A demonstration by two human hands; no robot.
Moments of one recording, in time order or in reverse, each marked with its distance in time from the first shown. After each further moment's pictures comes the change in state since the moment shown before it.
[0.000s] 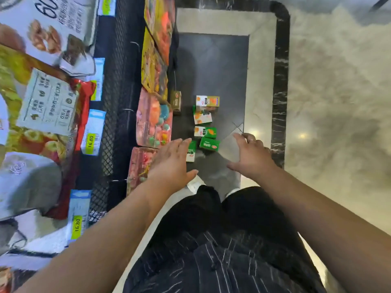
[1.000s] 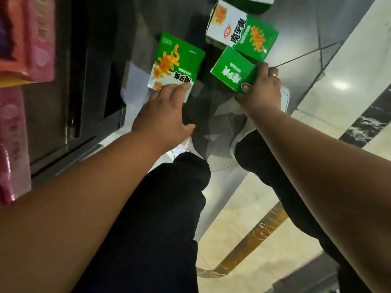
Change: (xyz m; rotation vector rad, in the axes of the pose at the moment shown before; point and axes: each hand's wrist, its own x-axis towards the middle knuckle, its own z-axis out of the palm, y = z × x) left_hand 0.306 -0.119 0.382 -0.240 -0.152 -0.279; right_hand 0.438 0.085 0.374 0.084 -0.045 0.016
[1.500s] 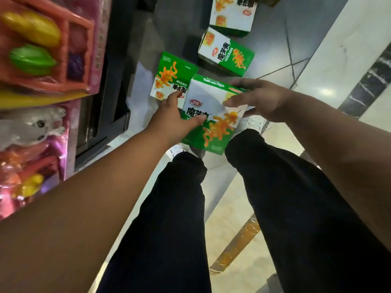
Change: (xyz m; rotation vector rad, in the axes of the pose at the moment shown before) left_hand -0.027 0.033 -0.033 -0.525 -0.065 -0.241; right_hand -0.041 -0.016 -0.119 0.670 -0.753 0.038
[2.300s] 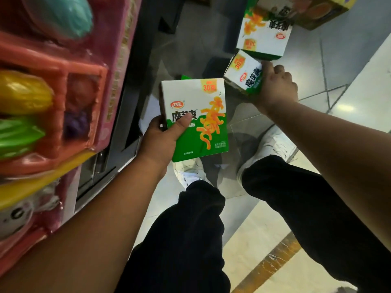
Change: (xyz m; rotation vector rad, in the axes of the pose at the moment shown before) left_hand 0.064 -0.052 -0.017 -0.885 0.197 -0.249; right_hand 0.150 -0.010 -0.014 -0.958 0.694 -0.096
